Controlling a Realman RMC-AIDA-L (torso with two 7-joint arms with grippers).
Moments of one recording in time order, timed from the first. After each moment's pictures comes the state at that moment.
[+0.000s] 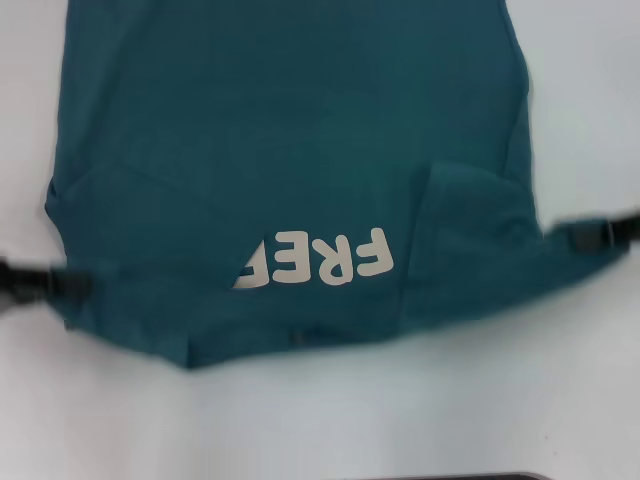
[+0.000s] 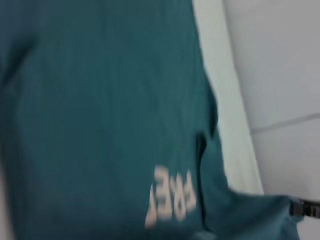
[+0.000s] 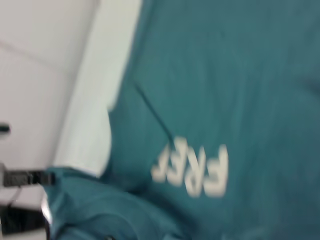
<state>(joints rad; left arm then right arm) -0.40 -2.02 -2.80 -0.87 -0.73 2.00 -2.29 0.51 1.92 -0.46 -0.74 -2.42 -1.91 2.22</state>
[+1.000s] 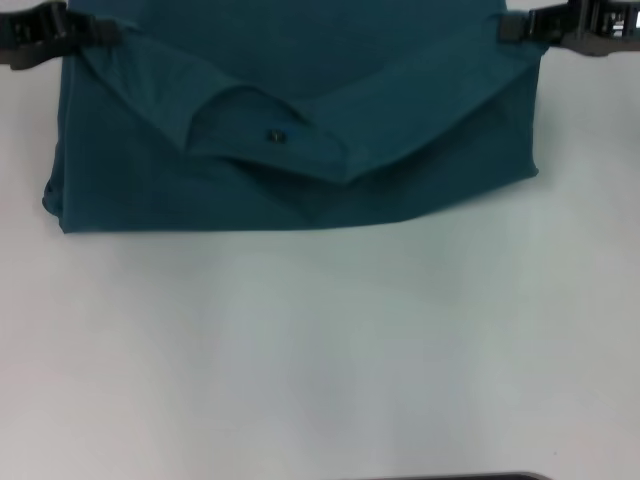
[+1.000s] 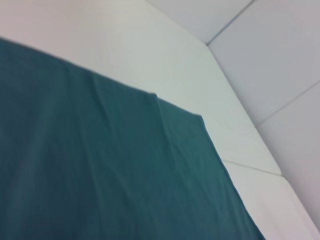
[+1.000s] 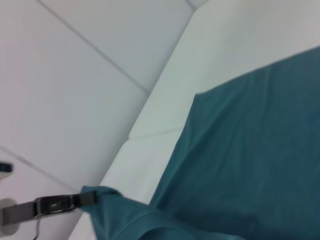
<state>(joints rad) -0.70 -2.04 -2.74 -0.89 -0.79 1.50 -2.34 0.68 1.98 -0.43 -0.74 -2.22 -1.61 2.22</state>
